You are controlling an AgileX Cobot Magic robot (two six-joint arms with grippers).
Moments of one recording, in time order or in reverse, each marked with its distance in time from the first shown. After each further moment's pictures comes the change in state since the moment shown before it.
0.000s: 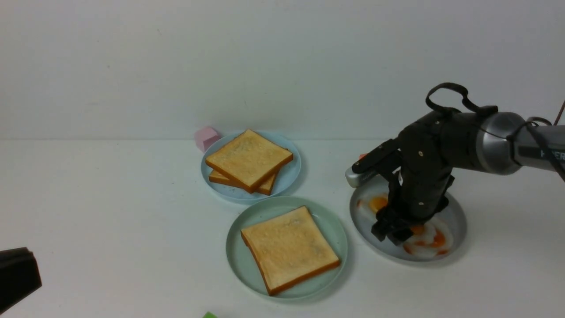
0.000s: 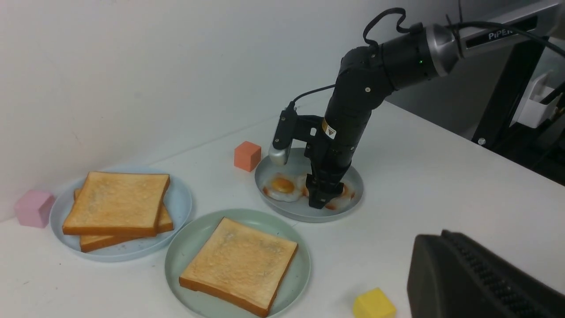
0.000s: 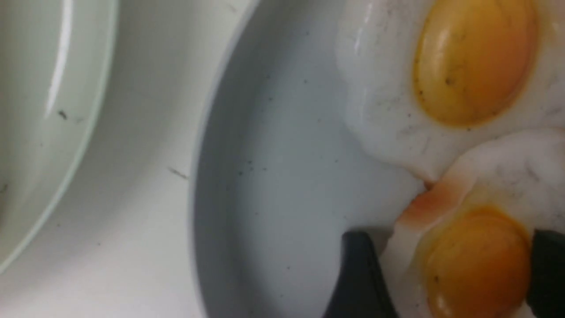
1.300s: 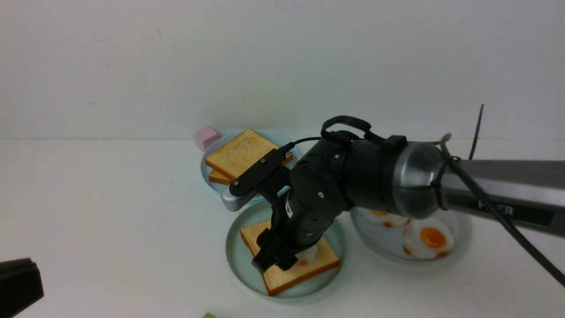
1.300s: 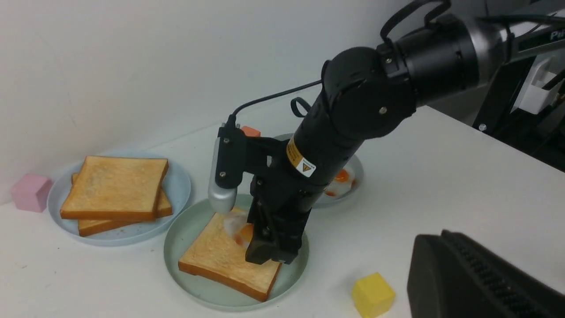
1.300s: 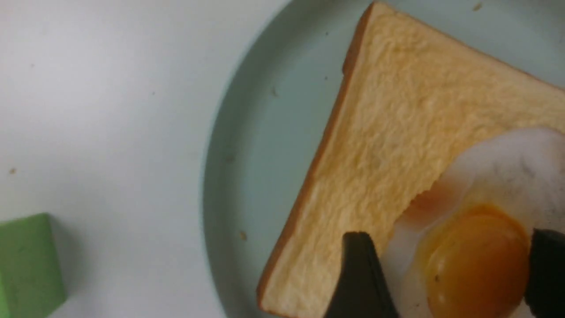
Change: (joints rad) right arm 0.386 -0.038 -0.061 0.070 -0.133 0.138; left arm 0.000 0.000 0.001 -0.004 0.029 0.000
